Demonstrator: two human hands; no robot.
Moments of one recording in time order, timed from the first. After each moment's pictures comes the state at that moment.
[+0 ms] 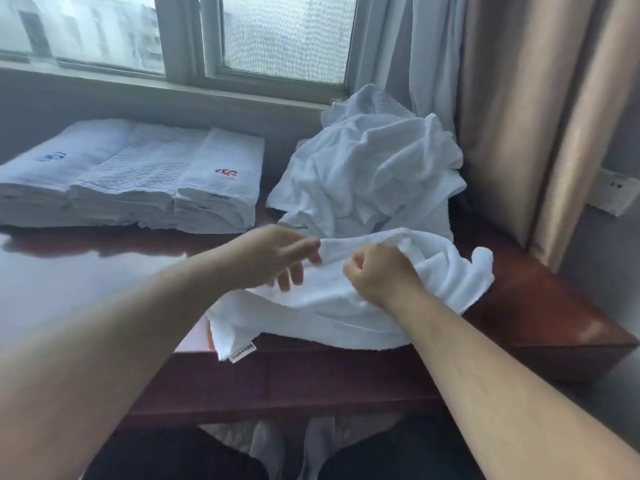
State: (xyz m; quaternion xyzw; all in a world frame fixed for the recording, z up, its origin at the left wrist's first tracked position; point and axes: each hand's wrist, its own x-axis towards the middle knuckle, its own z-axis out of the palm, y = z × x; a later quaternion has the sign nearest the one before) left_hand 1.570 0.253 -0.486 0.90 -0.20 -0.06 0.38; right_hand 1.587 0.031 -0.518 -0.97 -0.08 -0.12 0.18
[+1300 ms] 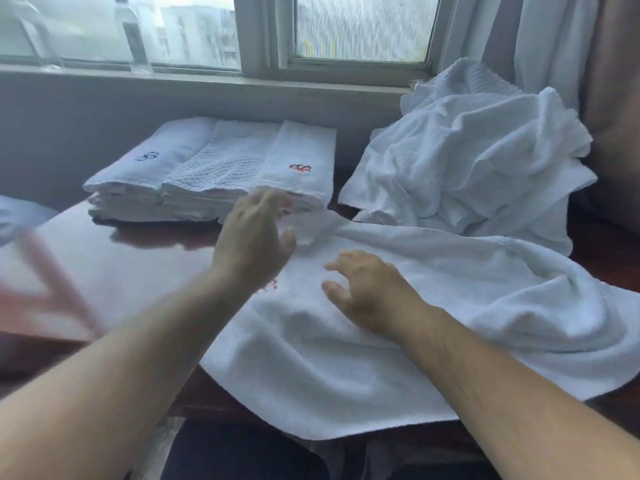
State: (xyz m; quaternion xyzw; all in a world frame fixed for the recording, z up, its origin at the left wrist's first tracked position) left_hand 1.581 0.341 -0.506 0.93 -0.01 0.29 0.21; right_hand 1.604 0.141 -0.546 -0.95 -0.27 -0.01 0.18
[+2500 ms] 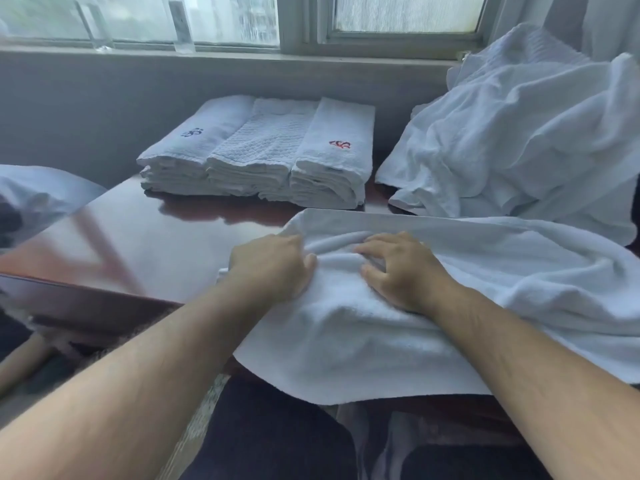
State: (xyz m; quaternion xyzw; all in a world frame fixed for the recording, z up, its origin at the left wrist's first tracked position) left_hand 1.543 0.358 -0.539 0.99 0.12 0.01 0.03; right_hand 1.613 0.145 -0.562 -0.94 -0.31 -0.03 0.17
